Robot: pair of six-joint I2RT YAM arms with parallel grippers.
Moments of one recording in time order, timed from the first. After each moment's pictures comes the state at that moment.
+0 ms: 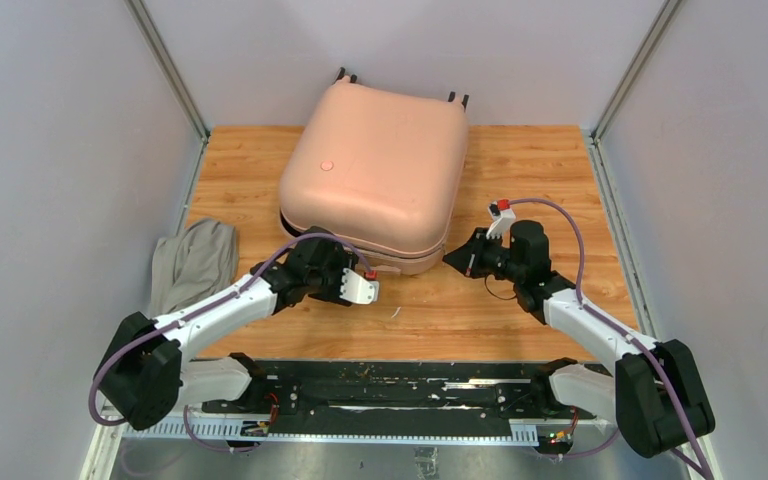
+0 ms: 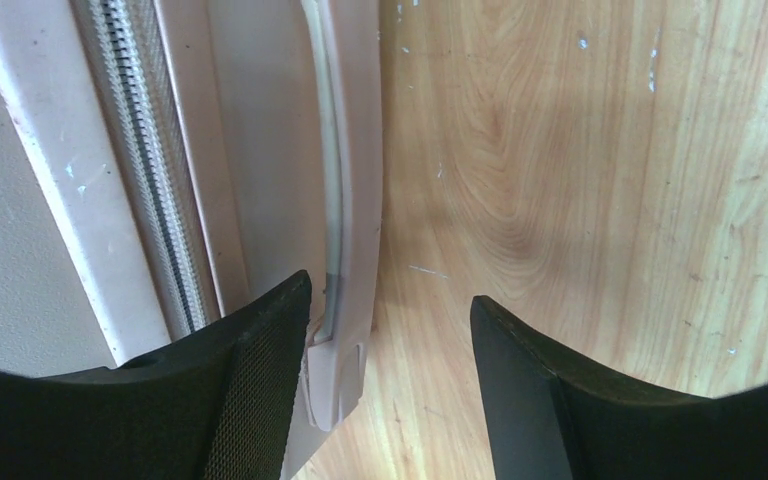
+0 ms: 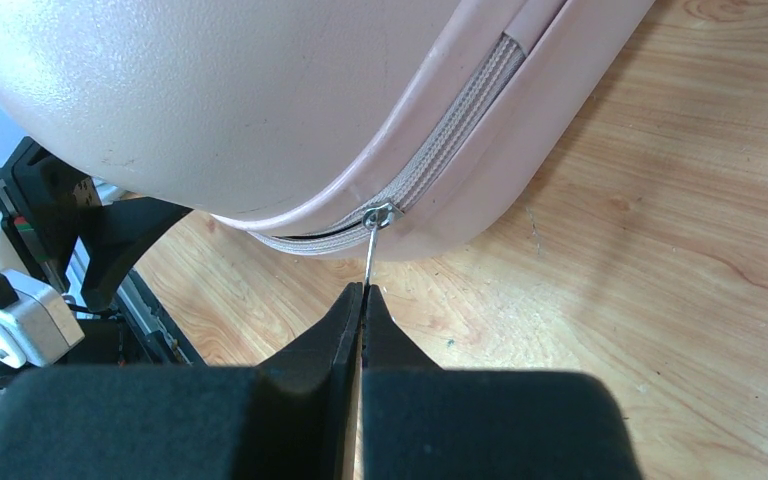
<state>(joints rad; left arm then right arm) -0.64 1.19 0.65 -0.34 0.07 1.19 0.35 1.10 0.47 0.24 -0.47 0.52</state>
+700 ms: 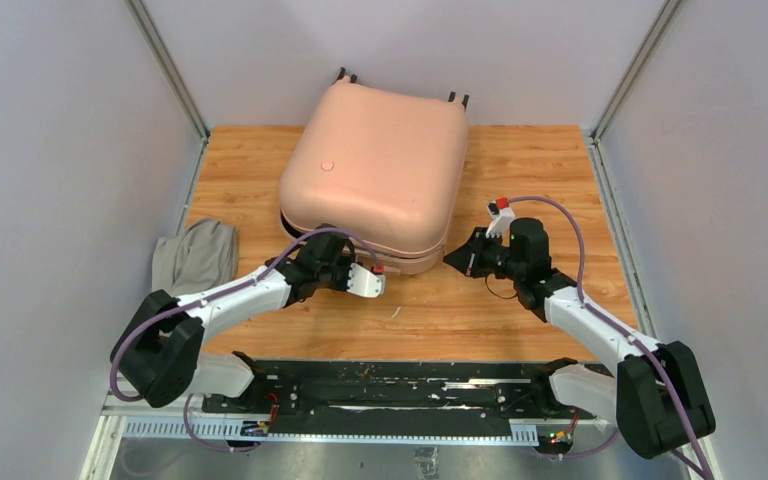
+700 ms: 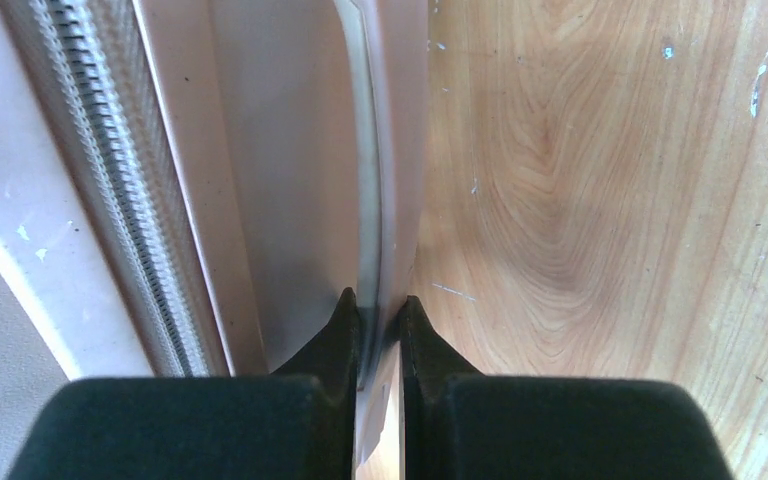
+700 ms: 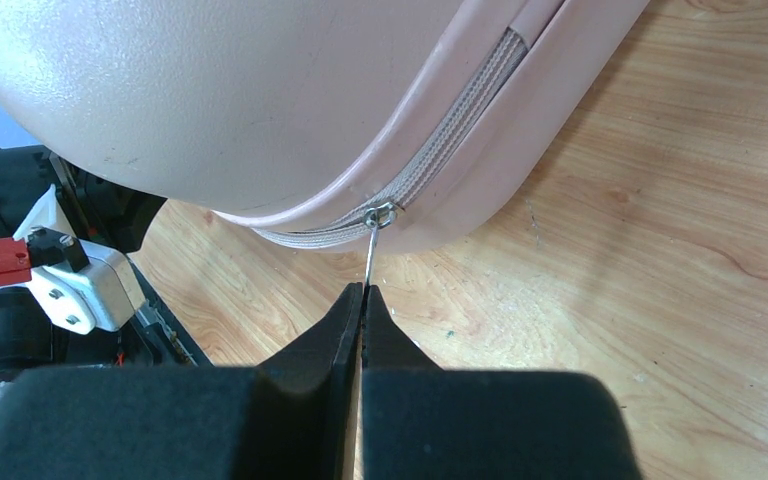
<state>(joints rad) -0.65 1.32 0.67 -0.23 -0.02 1.17 0.35 1.09 0.50 0.17 -0.48 0.50</state>
